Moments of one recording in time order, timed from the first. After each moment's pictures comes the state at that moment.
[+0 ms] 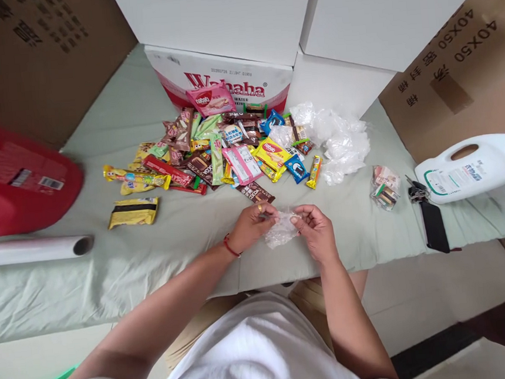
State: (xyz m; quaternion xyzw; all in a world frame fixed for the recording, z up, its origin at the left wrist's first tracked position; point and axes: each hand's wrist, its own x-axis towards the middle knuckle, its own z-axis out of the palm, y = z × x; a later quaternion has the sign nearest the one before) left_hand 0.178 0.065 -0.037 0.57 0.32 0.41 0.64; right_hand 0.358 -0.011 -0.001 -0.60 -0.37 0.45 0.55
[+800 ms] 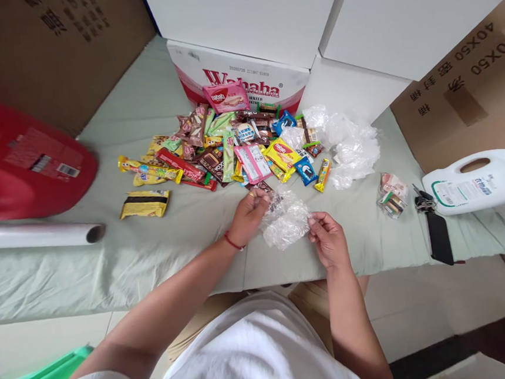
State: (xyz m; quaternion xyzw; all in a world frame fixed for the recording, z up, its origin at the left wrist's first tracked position) left_hand 0.171 0.073 -0.036 0.49 0.40 0.48 0.61; right_hand 0.365 -0.016 0.001 -0.61 -0.27 0.49 0.56
